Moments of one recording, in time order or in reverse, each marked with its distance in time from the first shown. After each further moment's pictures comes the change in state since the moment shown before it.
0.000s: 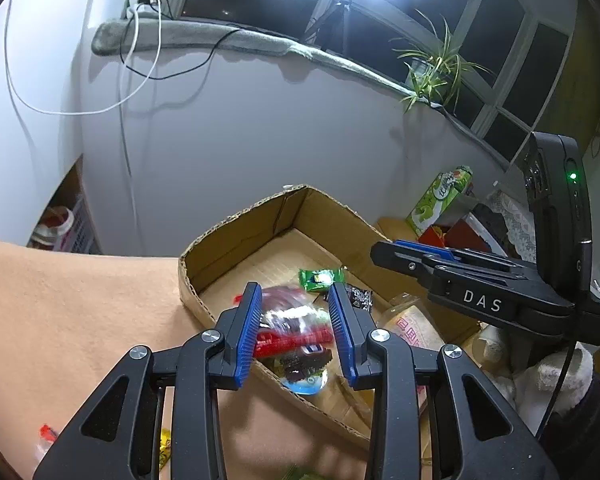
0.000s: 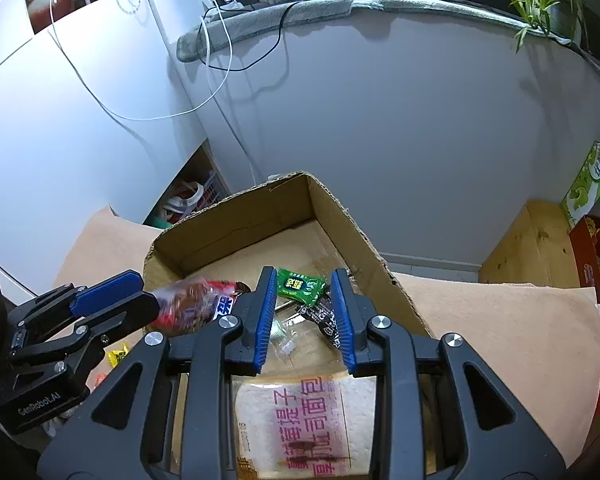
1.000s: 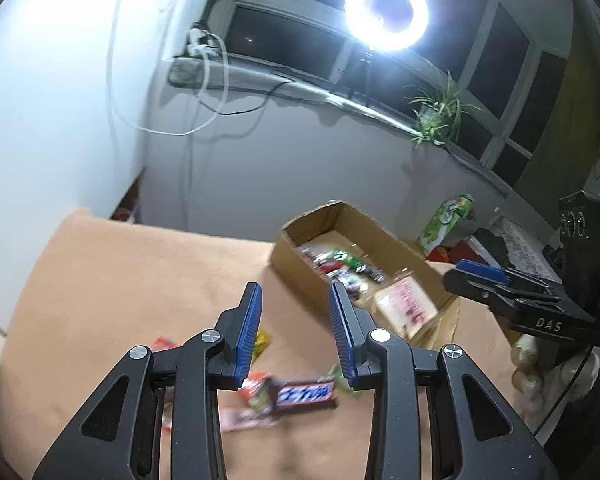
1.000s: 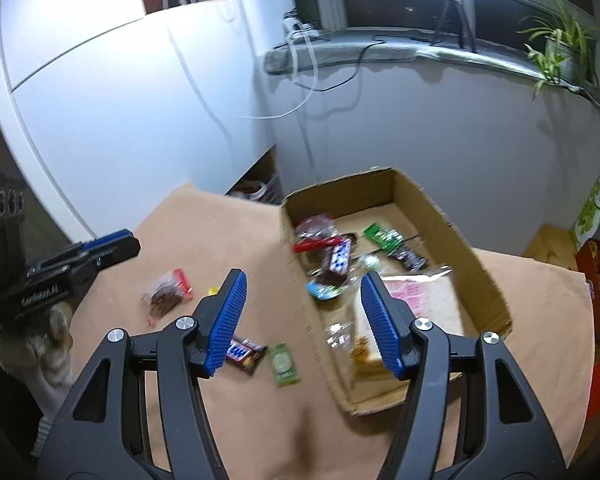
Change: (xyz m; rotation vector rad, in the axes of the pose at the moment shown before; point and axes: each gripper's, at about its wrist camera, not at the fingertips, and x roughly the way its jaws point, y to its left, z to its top) left arm -0.138 0.043 -0.049 -0.053 -0.117 0.073; right arm -0.112 0.087 -0.071 -0.149 -0.083 0.105
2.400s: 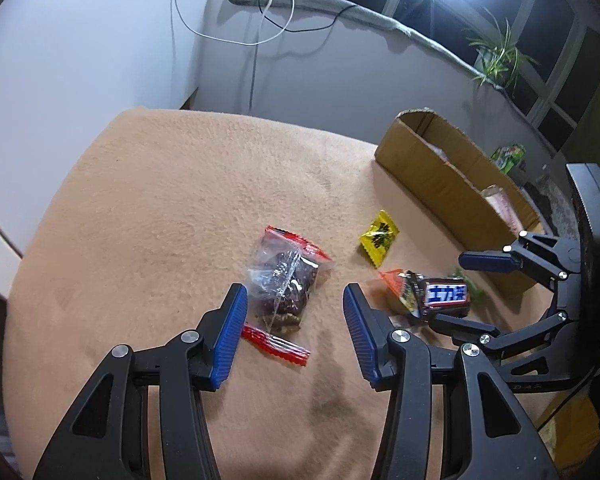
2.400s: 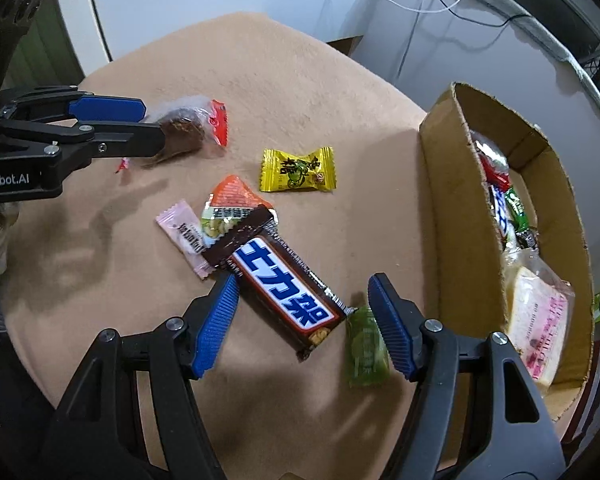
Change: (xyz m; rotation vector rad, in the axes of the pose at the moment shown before) left arm 0.033 0.081 -0.068 -0.025 0.215 0.129; right arm 0.130 0.098 -0.069 -0.447 0.377 -0.042
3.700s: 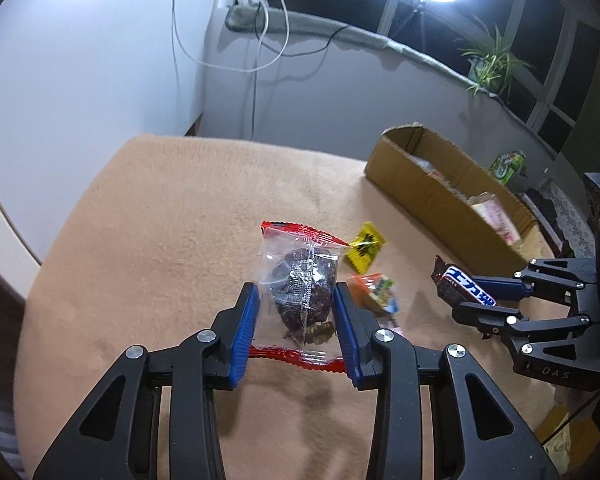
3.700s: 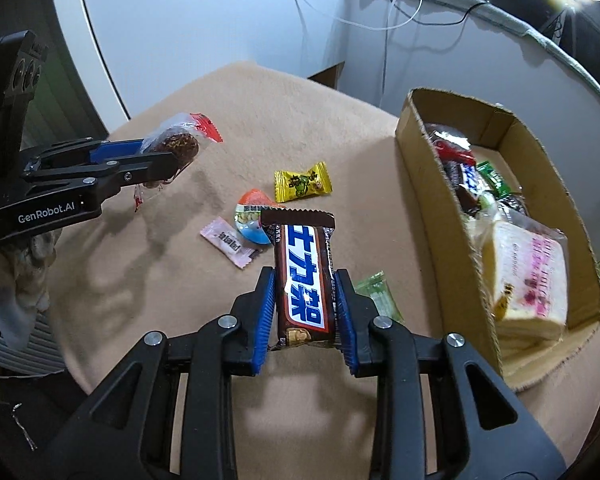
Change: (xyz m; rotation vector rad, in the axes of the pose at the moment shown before) left arm -0.025 -0.018 -0.006 0.024 -0.096 0.032; right arm -0.048 -0.006 -0.028 0.156 -0.148 0.068
